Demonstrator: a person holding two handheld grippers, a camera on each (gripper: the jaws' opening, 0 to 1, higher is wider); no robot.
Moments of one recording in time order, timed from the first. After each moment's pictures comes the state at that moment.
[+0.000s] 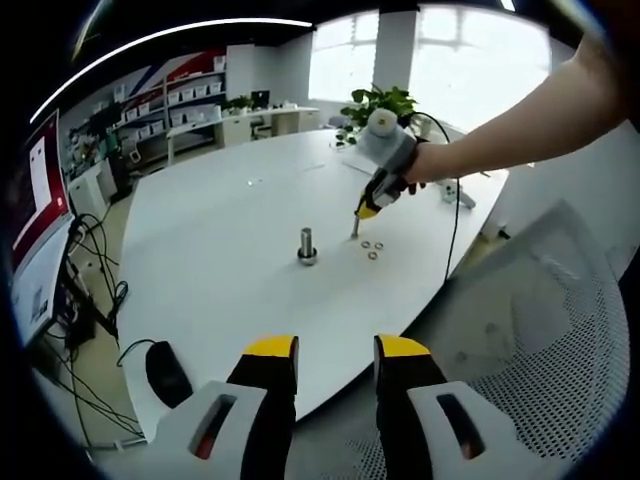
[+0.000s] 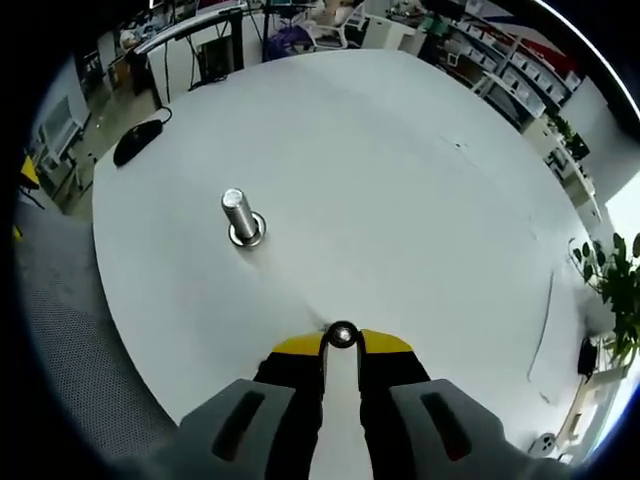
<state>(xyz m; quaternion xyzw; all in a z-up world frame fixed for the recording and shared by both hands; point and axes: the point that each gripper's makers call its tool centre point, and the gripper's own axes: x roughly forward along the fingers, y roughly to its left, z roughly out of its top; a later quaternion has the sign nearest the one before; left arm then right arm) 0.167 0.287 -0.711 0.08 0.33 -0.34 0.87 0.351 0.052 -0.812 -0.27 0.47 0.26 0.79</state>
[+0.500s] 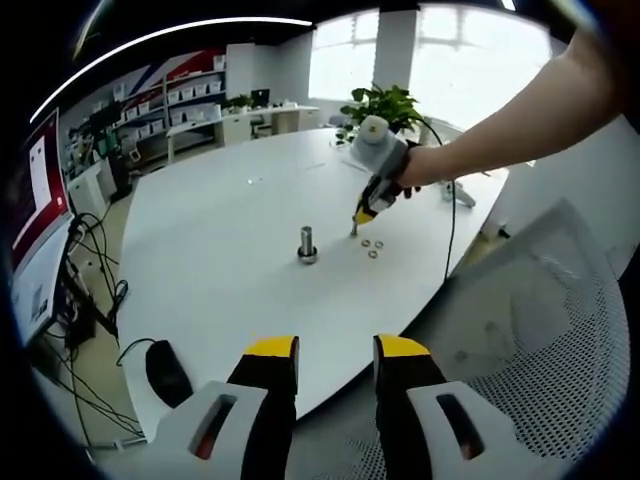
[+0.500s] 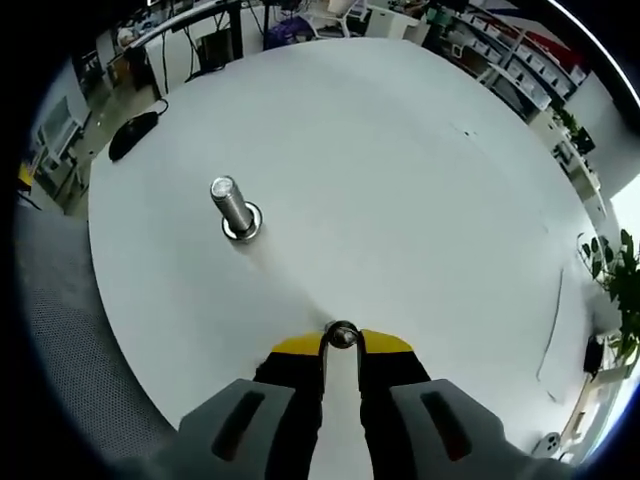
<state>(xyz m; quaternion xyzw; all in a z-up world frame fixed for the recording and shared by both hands) 0.166 0.287 -0.713 0.08 0.34 -0.34 0.87 0.353 0.053 -0.833 -0.26 0.50 0.27 0.78</state>
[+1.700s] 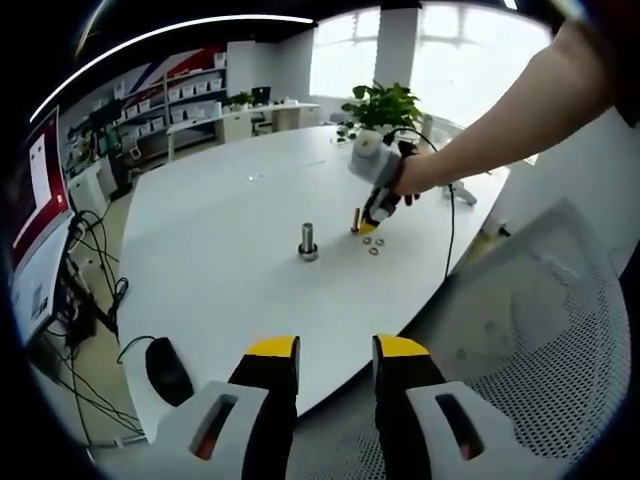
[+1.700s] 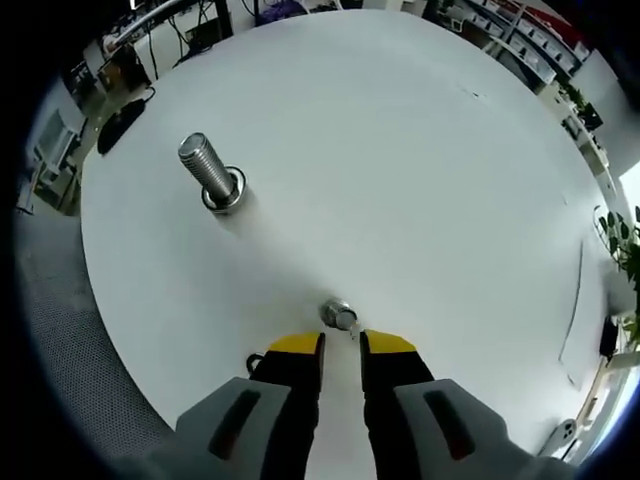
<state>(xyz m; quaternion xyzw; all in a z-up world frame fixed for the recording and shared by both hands) 0.166 0.288 -0.715 0.09 0.34 -0.34 0.87 0.341 0.033 -0.862 -0.25 0.55 0.26 0.76</state>
